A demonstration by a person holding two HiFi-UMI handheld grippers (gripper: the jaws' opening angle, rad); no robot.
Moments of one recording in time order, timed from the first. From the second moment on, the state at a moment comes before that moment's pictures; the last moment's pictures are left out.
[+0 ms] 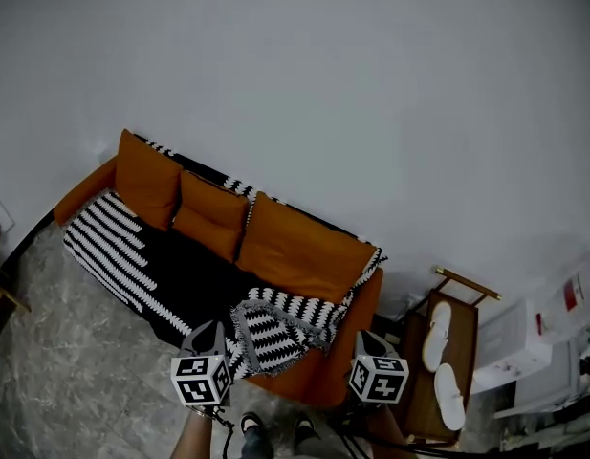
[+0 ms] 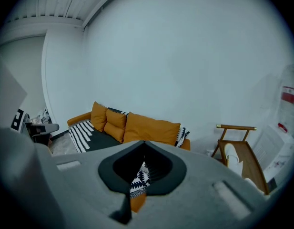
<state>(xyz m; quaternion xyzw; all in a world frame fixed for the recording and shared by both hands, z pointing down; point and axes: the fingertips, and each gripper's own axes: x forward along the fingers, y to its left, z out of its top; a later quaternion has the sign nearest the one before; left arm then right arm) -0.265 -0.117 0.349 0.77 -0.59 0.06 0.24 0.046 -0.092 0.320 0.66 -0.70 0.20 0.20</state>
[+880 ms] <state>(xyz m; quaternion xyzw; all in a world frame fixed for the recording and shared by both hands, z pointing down) -0.191 -0.181 0.383 0.77 -0.58 0.11 0.26 0.120 -0.148 0.348 0.66 -0.69 0.22 0.20</state>
